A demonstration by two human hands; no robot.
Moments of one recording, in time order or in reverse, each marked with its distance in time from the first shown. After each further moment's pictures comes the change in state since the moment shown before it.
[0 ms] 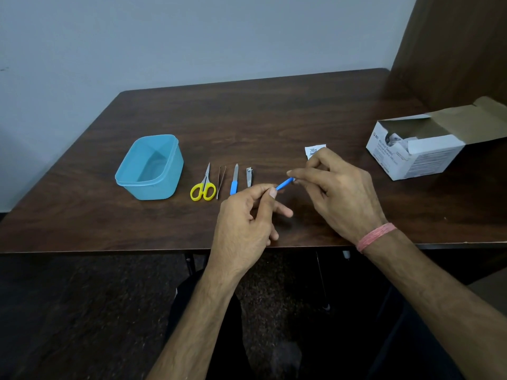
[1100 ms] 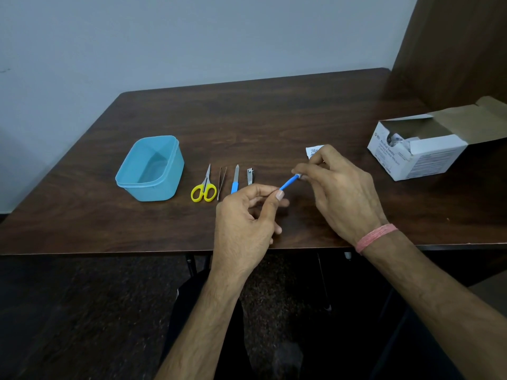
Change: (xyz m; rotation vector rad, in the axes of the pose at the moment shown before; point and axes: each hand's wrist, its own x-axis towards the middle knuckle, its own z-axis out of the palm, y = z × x) left_hand 0.000 0.002 0.005 -0.028 0.131 -0.011; right_hand 0.003 -0.002 0.001 -0.076 -0.055 0.048
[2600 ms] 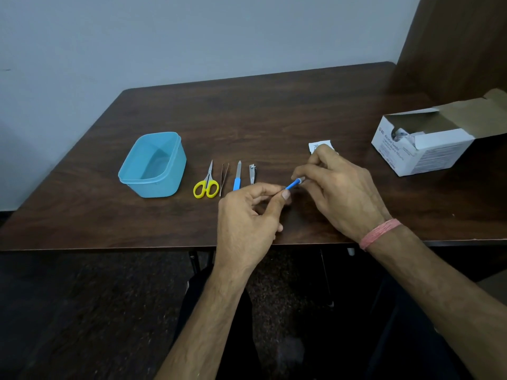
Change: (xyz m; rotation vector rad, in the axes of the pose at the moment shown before) left_hand 0.001 -0.004 0.001 0.074 0.018 0.038; right_hand -0.001 -0.003 -0.004 0.047 -0.049 -0.065
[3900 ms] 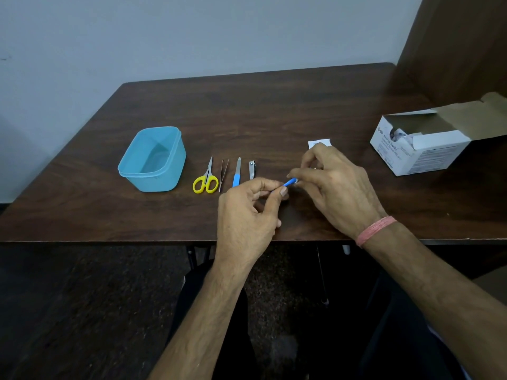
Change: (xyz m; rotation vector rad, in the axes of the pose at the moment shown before) left_hand 0.001 -0.008 0.003 0.041 0.033 0.048; right_hand -0.001 0.003 0.004 -0.018 -0.019 -0.043
